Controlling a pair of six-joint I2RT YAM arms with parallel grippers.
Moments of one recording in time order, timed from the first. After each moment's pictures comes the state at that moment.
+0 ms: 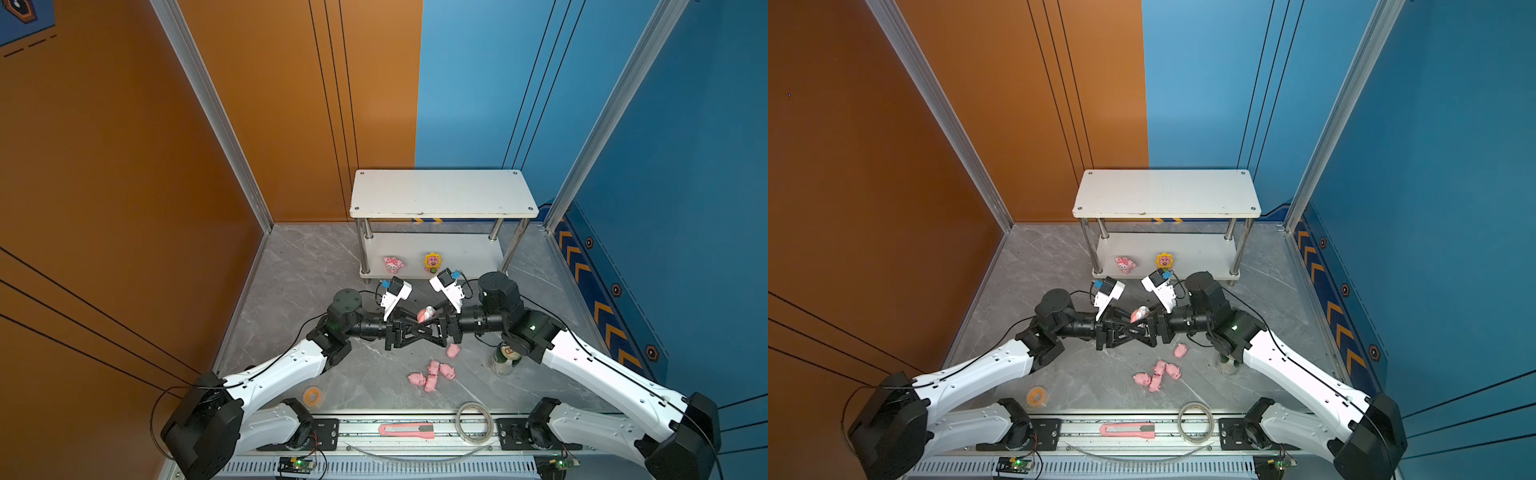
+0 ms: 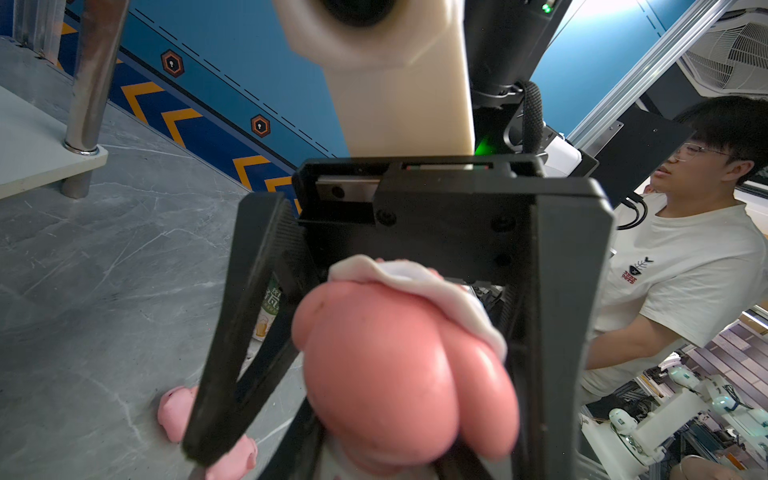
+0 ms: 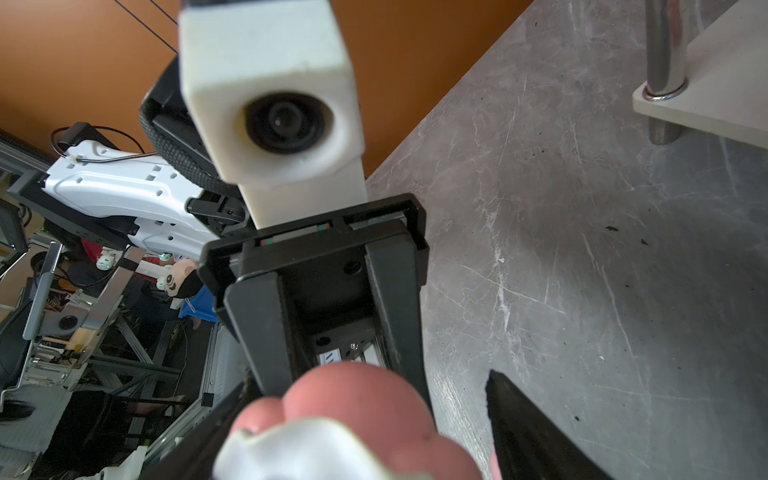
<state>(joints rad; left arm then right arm) -0.69 1.18 0.59 0.57 0.93 -0.61 0.72 1.09 0.89 -0.22 -0.70 0.44</state>
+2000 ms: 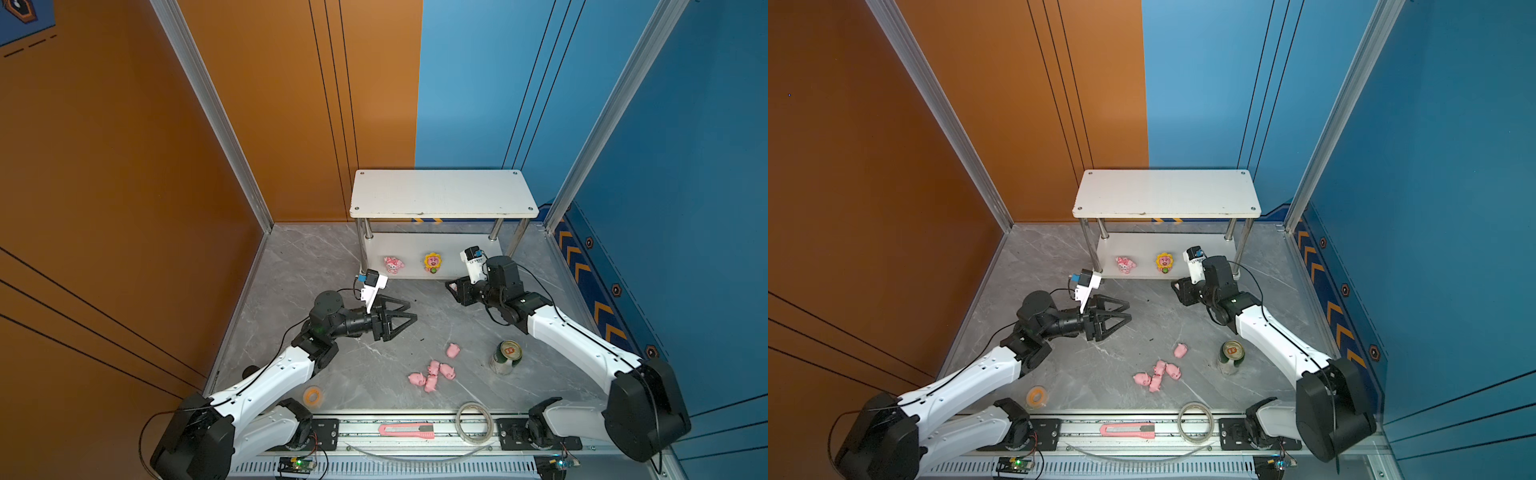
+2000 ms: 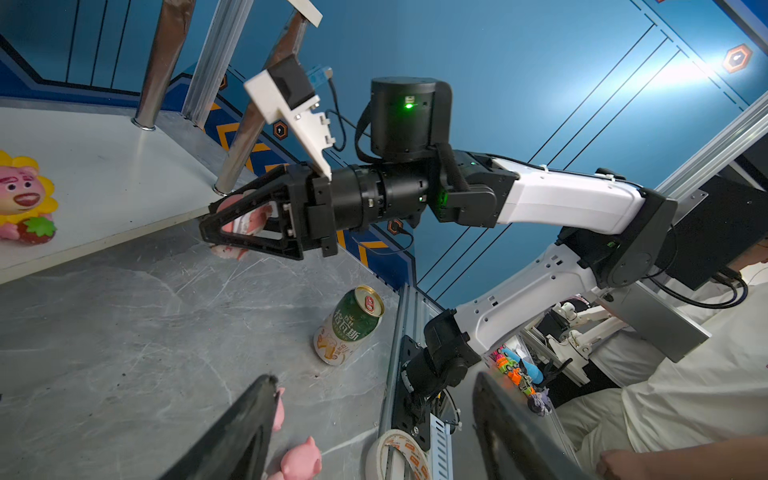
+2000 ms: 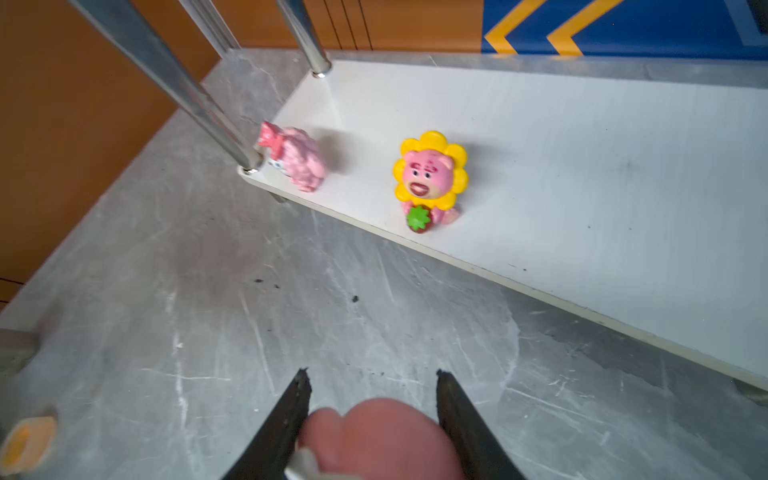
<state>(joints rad) -0.55 1.08 0.52 0.57 0.80 -0.63 0.38 1.37 0.87 -0.14 -0.23 0.16</state>
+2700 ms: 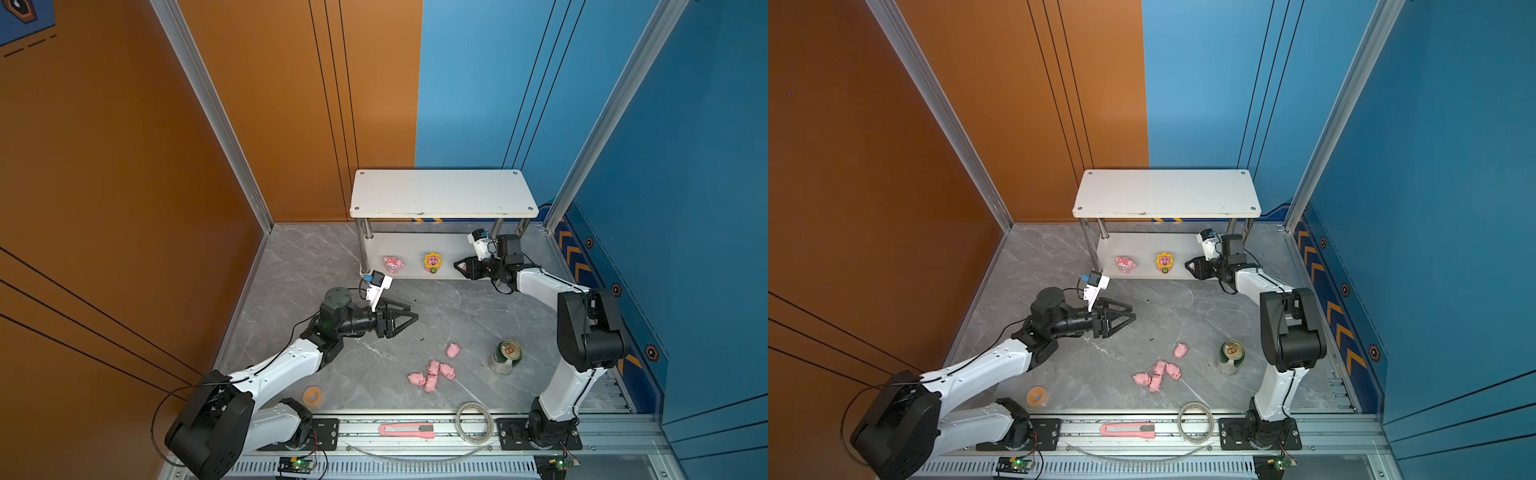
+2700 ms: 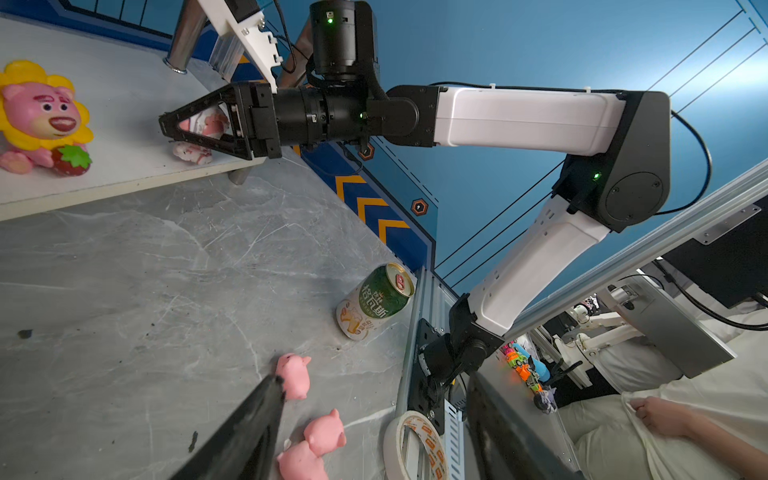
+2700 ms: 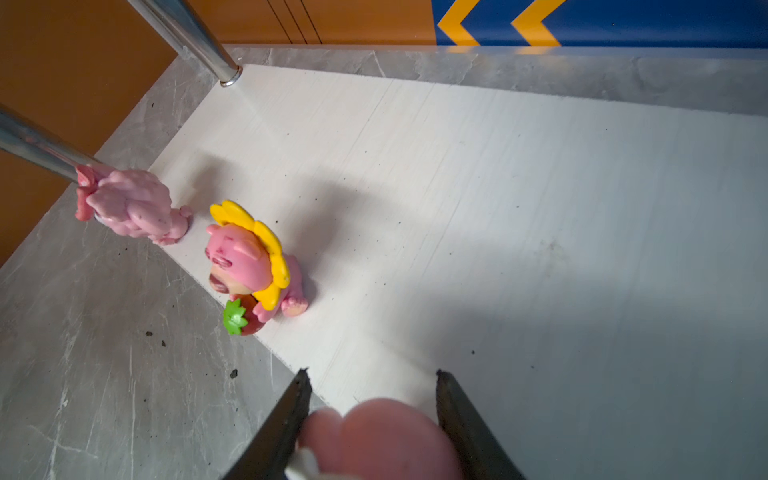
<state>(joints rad) -0.54 1.21 0.52 0.56 0.80 -0.63 0.12 1.83 1.15 -0.05 -0.54 -0.01</state>
